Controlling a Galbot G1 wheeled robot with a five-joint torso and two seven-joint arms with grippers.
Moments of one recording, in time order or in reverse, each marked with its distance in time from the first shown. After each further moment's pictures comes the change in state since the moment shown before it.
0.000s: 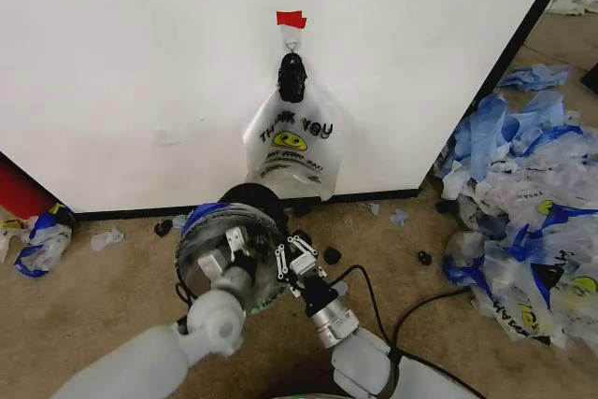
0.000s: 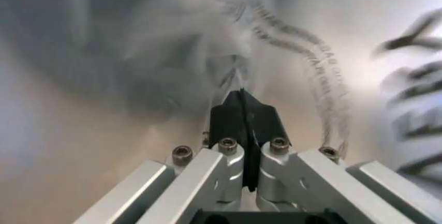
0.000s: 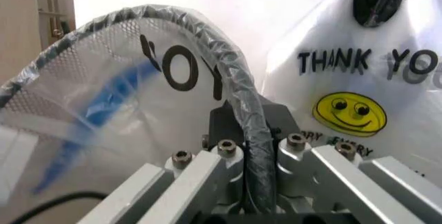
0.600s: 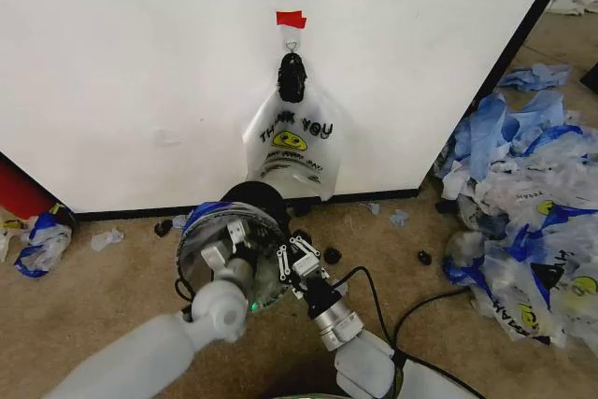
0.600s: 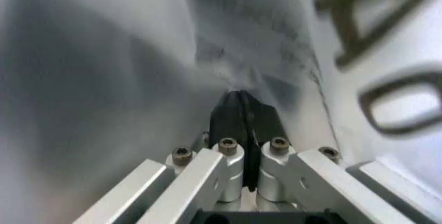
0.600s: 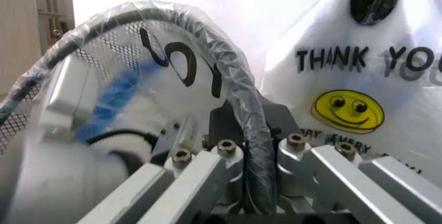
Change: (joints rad) left arm -0.125 -0.004 -0.019 0.017 -0.063 -0.004 -0.022; right arm -0.018 0.002 0.014 0.003 -0.002 0.005 -0.010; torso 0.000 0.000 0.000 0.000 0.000
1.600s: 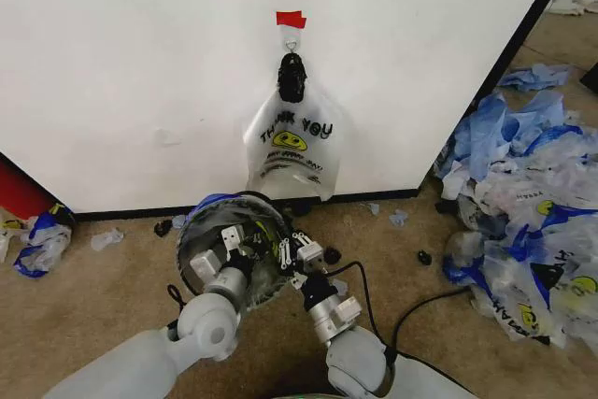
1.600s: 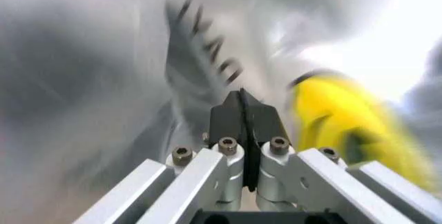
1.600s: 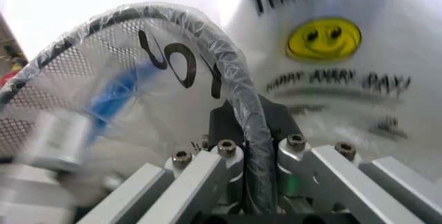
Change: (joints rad) left arm 0.230 0.094 -0.133 -0.193 0.041 0.017 0.054; right arm 0.040 0.048 -0.022 -0.007 0.323 -0.050 0.089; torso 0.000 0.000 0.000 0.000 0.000
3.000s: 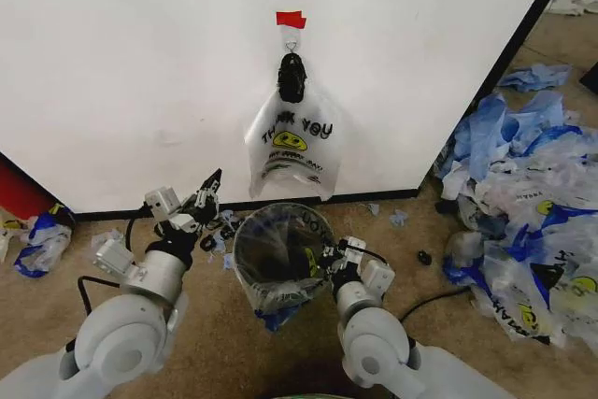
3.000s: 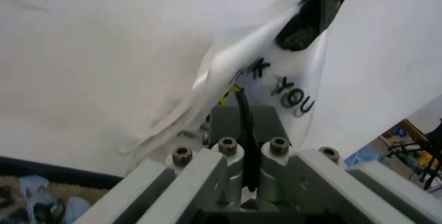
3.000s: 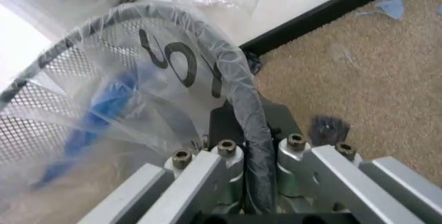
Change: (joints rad) left arm 0.284 0.121 -0.436 -0.298 0.035 -0.038 0.090; right arm 0.016 -0.065 0.081 0.146 0.627 -0.241 0.423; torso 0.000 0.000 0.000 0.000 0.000
